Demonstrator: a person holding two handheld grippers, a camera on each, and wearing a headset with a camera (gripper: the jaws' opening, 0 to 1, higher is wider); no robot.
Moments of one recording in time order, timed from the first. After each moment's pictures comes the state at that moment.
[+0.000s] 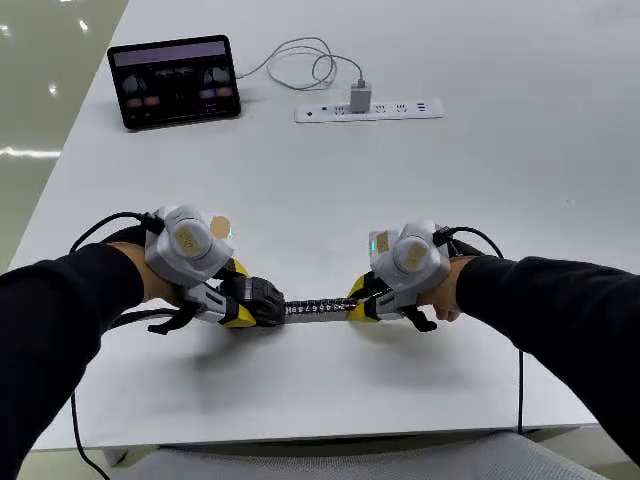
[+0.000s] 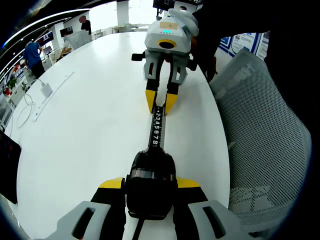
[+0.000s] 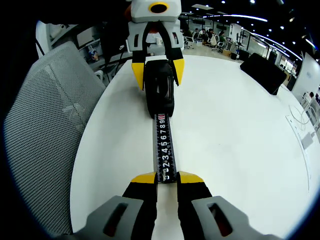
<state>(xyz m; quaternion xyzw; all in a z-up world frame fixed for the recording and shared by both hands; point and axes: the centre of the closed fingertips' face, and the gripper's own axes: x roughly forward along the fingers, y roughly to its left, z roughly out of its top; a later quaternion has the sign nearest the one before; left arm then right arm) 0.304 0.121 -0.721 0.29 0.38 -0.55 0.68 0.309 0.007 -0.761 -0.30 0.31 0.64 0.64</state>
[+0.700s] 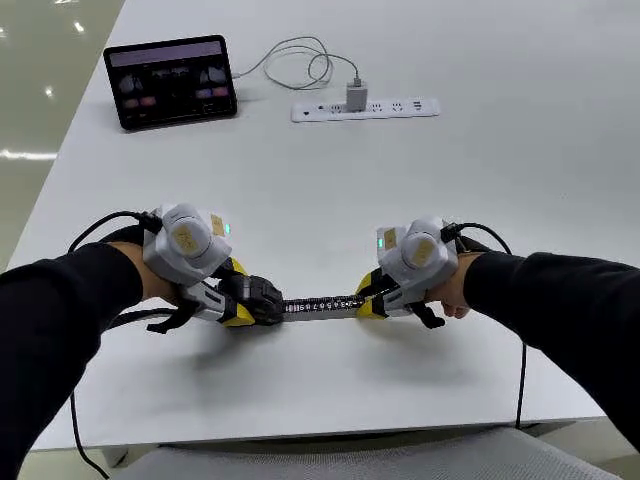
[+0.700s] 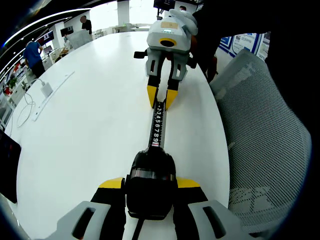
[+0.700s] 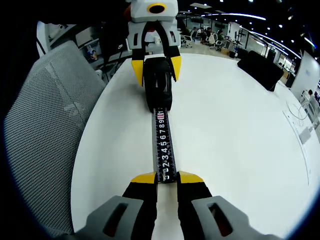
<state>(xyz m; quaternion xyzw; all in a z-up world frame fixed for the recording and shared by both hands) 0.304 0.121 -0.722 0.29 0.38 -0.55 0.68 0.309 -0.008 -0.761 -0.30 0.32 0.63 0.64</state>
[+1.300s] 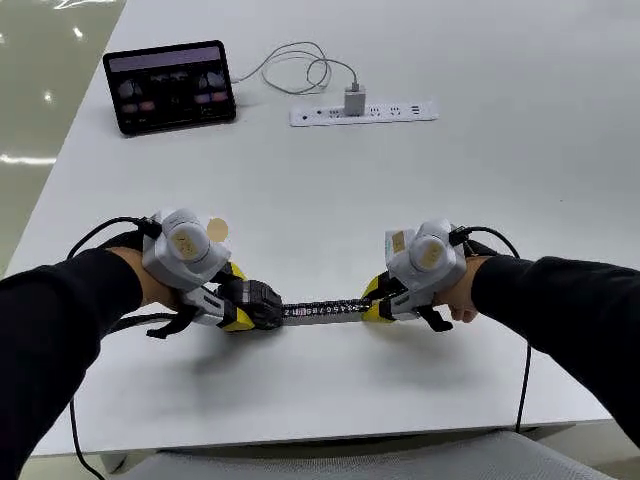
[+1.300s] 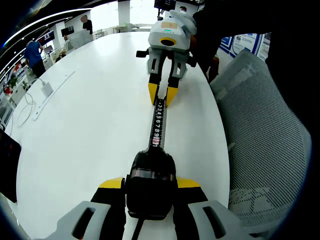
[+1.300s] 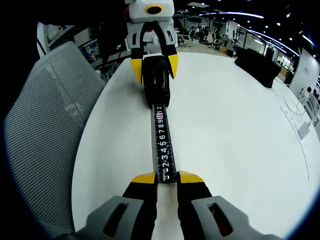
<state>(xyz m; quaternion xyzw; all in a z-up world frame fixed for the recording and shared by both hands) 0.304 0.121 -0.721 0.29 0.38 -0.55 0.68 0.310 -0.019 -0.760 -0.30 0.32 0.62 0.65</state>
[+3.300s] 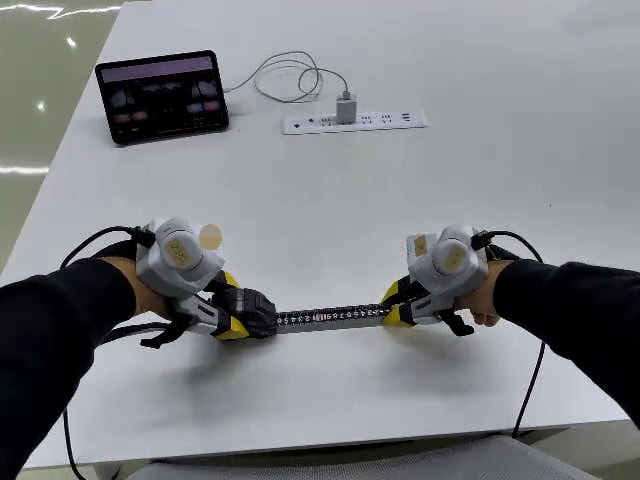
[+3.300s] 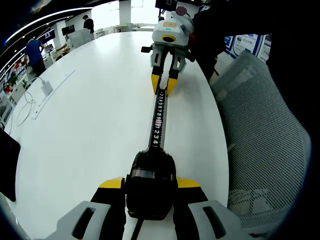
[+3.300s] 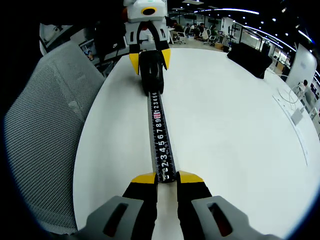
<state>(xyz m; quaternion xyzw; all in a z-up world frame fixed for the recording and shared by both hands) 0.301 0.118 -0.719 0.29 0.39 -0.55 0.68 0.313 -0.057 -0.760 -0.30 0.34 0.61 0.65</state>
